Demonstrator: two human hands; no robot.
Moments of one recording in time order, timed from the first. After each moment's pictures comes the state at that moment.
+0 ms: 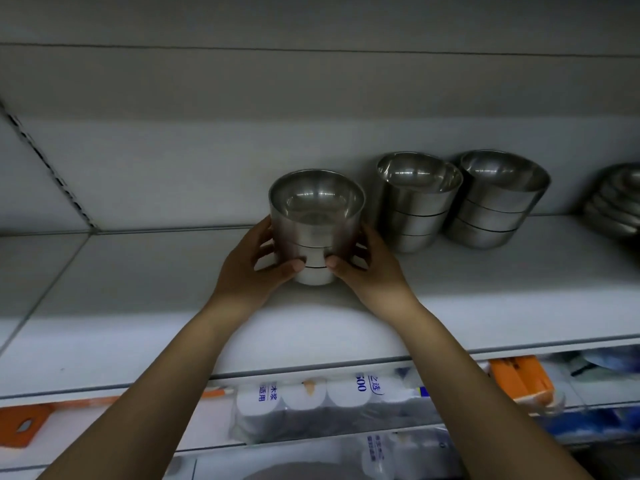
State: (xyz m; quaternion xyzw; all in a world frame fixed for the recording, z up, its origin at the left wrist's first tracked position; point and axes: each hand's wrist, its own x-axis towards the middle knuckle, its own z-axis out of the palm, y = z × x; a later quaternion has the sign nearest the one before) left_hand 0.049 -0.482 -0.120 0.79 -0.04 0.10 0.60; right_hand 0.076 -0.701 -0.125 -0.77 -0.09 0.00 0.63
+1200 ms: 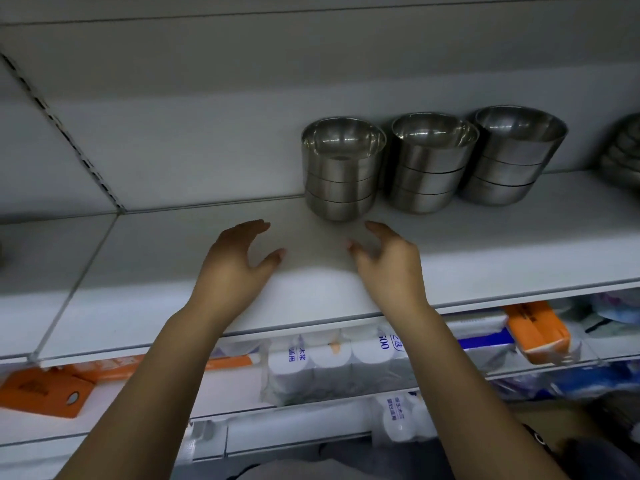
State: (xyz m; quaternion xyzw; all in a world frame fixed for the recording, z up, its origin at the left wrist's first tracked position) left_hand -0.010 -0.438 -0.105 0.94 0.01 0.12 0.32; right_hand 0.011 -0.668 -0.124 -0.89 0.03 -0.11 0.43
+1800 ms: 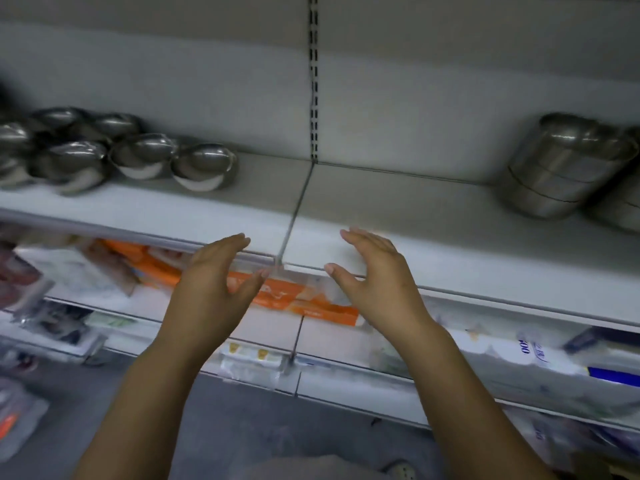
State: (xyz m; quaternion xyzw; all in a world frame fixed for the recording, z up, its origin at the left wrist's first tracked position) left_hand -0.219 -0.190 -0.106 0.93 0.16 0.18 0.27; right_hand -0.109 -0.404 -0.112 -0.90 -0.24 0.01 0.37
